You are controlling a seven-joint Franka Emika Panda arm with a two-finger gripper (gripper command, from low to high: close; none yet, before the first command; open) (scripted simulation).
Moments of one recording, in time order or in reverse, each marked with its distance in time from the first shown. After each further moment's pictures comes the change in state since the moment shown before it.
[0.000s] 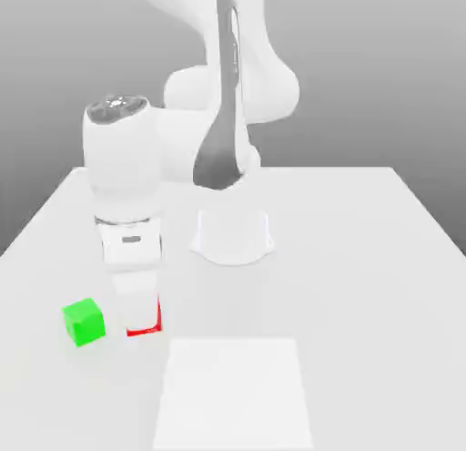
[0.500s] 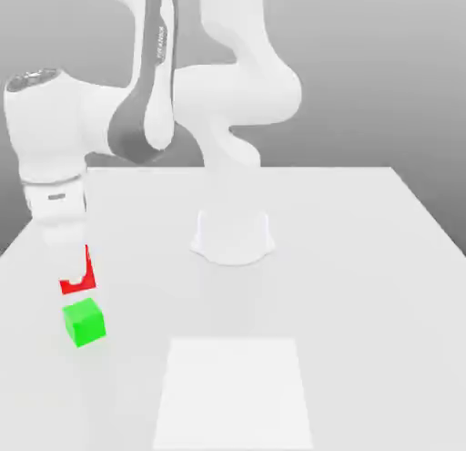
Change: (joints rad) arm -0.084 -0.021 -0.191 -0.004 -0.016 -0.005 -0.347
